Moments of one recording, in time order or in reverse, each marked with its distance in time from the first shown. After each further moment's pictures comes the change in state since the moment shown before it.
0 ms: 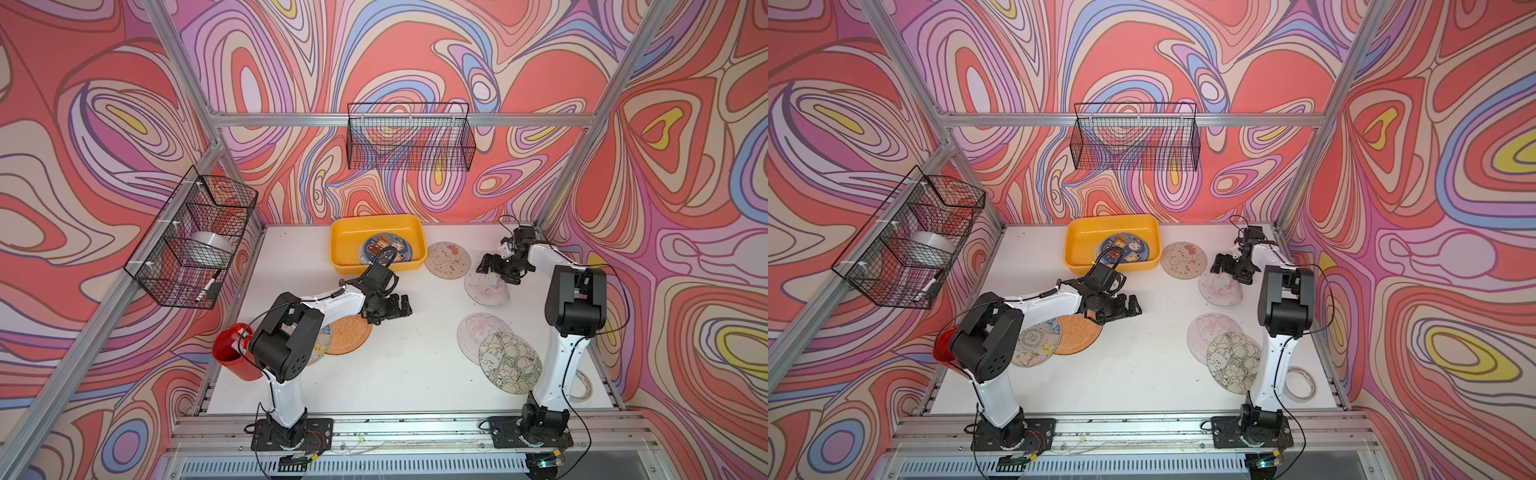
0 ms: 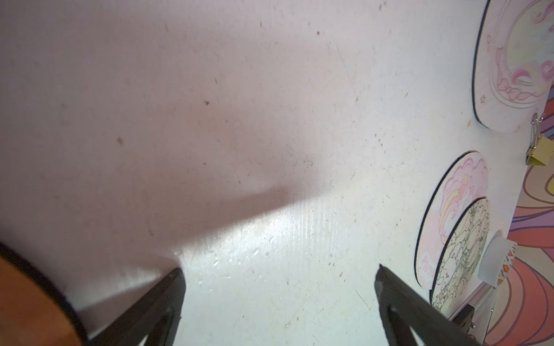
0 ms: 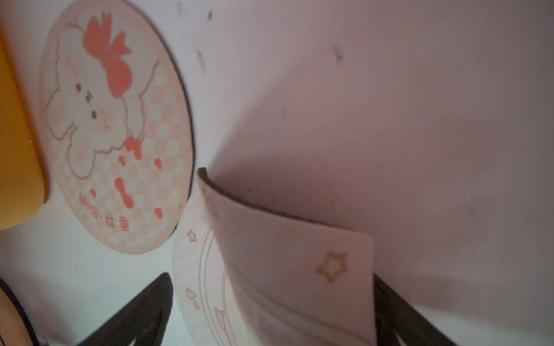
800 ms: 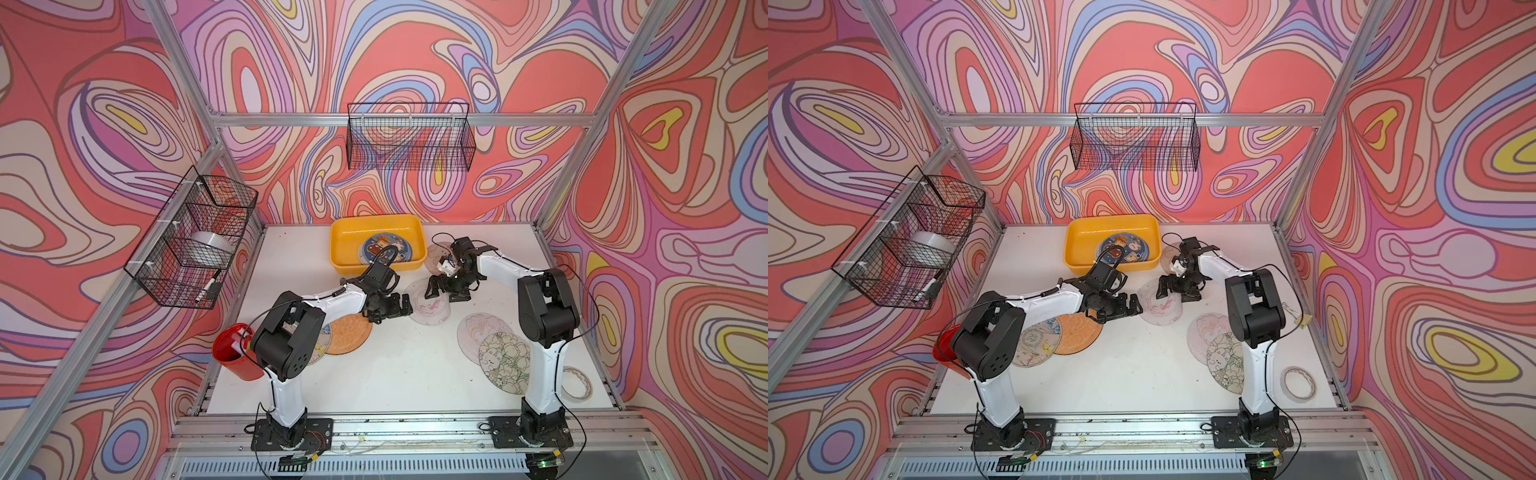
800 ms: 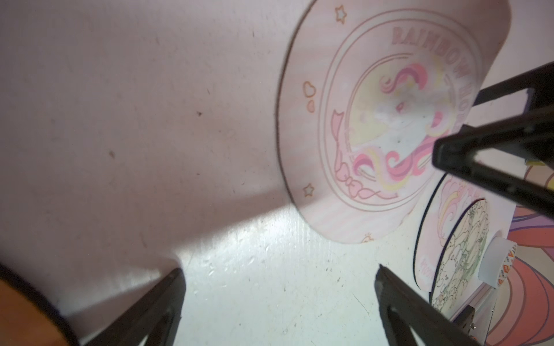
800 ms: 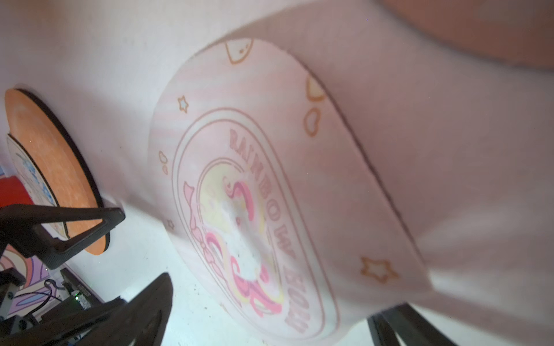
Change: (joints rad) left arm 0.000 0.015 0.018 0.000 -0.004 0.008; right arm 0.410 -0.063 -0.074 -0.143 -0.104 0.066
